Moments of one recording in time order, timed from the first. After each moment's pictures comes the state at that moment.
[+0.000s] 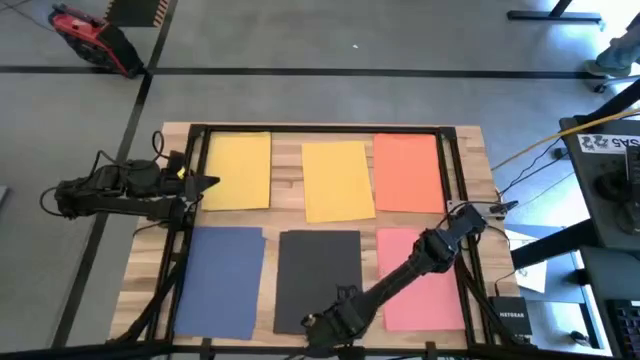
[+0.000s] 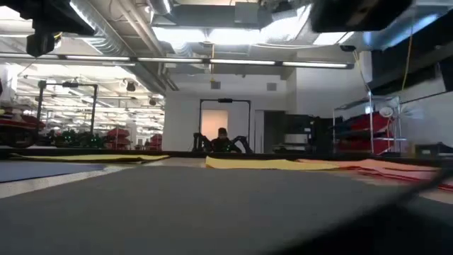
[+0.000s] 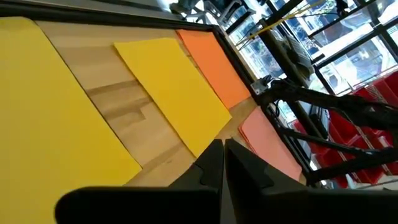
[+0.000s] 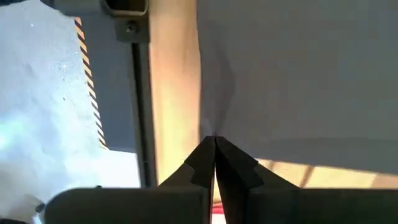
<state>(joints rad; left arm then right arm) -0.02 0.22 0.66 -0.82 -0.37 -0.95 0.63 2.49 2.36 -1.41 -0.23 0.61</state>
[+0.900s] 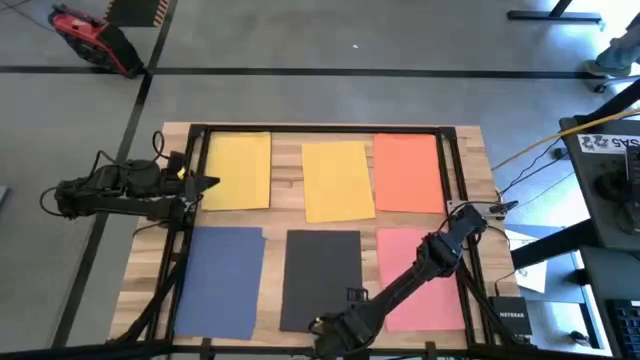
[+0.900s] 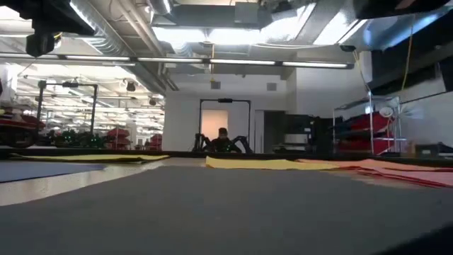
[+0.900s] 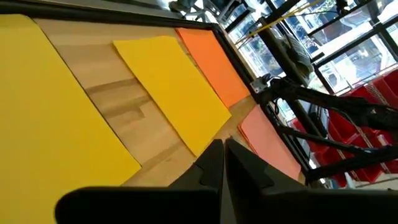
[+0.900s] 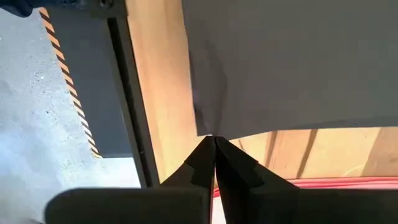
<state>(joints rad) -0.02 0.22 0.66 -0.82 -0.36 -0.95 0.68 2.49 2.36 -1.47 -0.17 0.73</state>
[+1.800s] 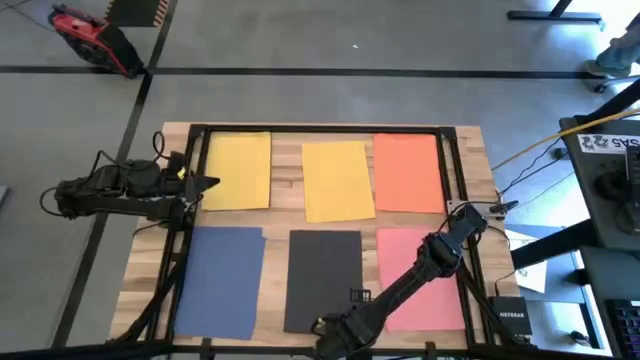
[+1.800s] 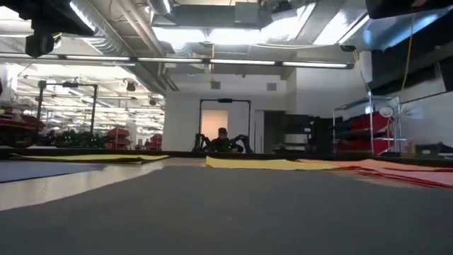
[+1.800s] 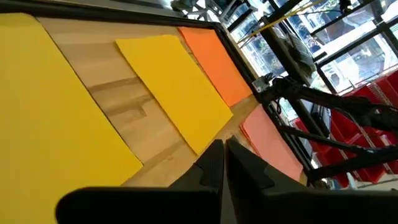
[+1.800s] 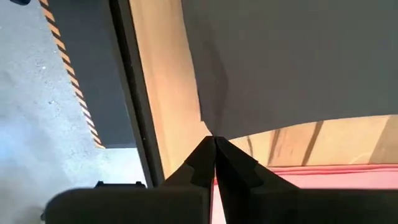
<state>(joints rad) -0.02 0.22 0.66 -0.83 -0.36 -0.95 0.68 2.49 2.36 -1.50 -0.21 0.74</state>
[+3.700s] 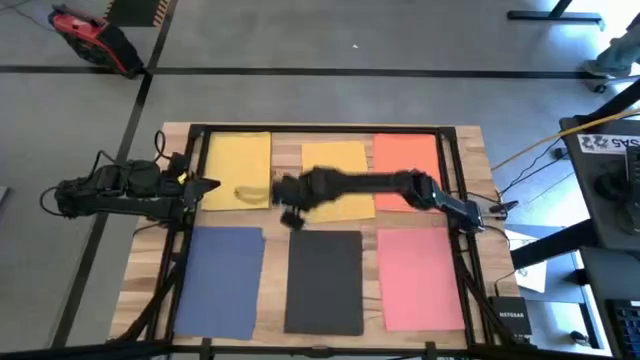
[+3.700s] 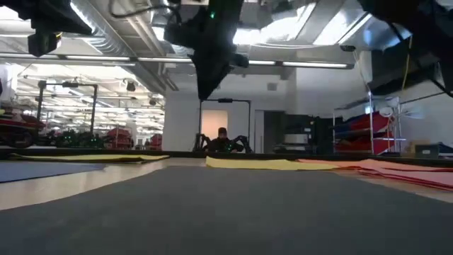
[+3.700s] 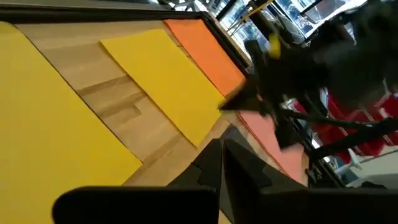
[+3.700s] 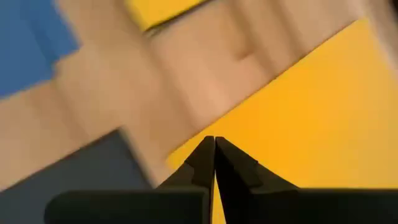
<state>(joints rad) -0.02 0.22 0.66 -0.83 -0.32 -0.85 -0.01 2.36 2.35 -1.24 0.23 0.44</state>
